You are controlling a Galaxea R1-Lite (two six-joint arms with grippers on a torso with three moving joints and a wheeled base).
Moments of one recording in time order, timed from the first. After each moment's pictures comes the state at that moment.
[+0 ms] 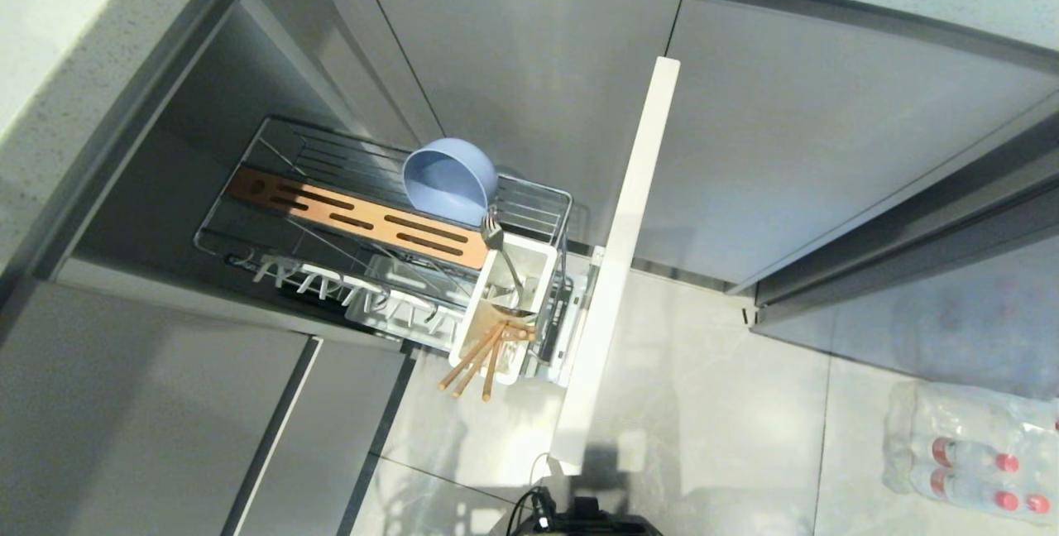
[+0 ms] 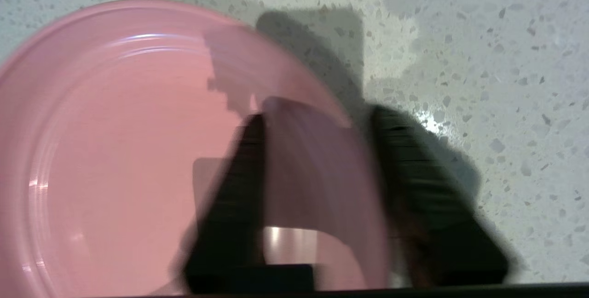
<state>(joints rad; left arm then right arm) 0.40 1.40 -1.94 0.87 0.12 -0.24 0.00 0.00 0.00 0.00 -0.01 0.03</state>
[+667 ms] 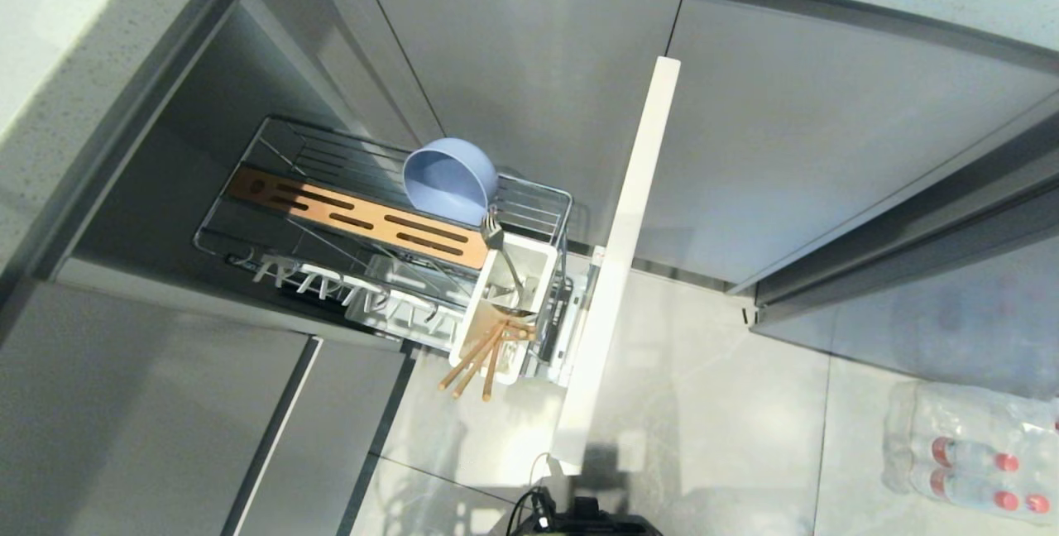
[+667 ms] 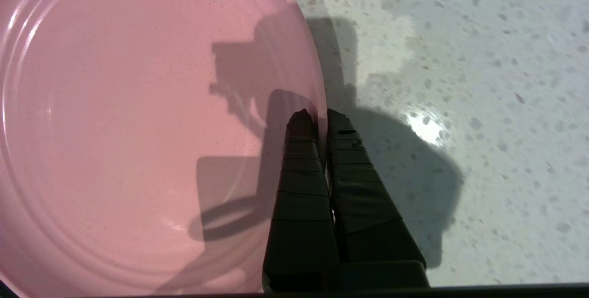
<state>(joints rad) 0.39 1.36 -1.94 0.88 0.11 -0.23 0.00 0.00 0.00 0.00 -0.01 0.03</state>
